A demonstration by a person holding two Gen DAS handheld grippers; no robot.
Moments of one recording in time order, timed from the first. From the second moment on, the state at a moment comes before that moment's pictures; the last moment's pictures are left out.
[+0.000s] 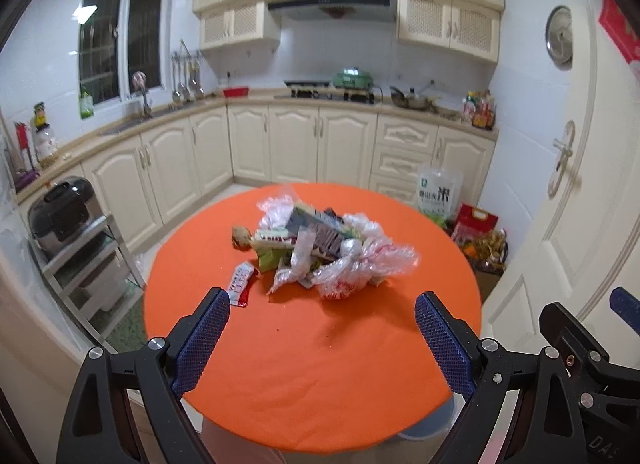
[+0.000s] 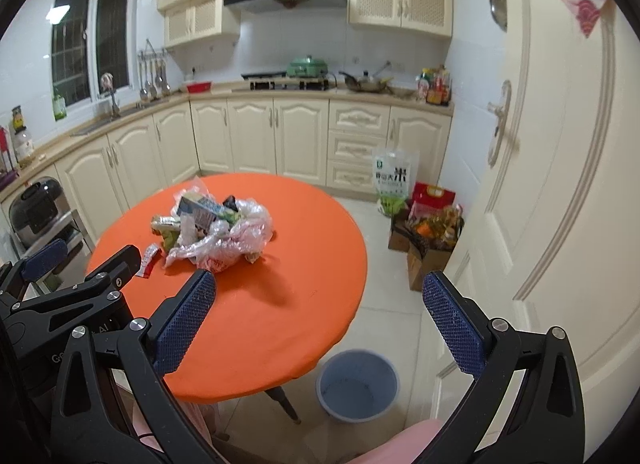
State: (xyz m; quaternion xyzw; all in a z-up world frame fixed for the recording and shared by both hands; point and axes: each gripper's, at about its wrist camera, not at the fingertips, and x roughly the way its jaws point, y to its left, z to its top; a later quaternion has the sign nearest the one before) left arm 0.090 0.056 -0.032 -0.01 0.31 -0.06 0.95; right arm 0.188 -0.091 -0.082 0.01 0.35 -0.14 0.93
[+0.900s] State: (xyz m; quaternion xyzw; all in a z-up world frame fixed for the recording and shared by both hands) left arm 0.245 0.167 -0.131 0.00 0.42 -0.05 0.90; right arm 0.345 -0.049 -0.226 0.17 0.50 -0.08 0.85
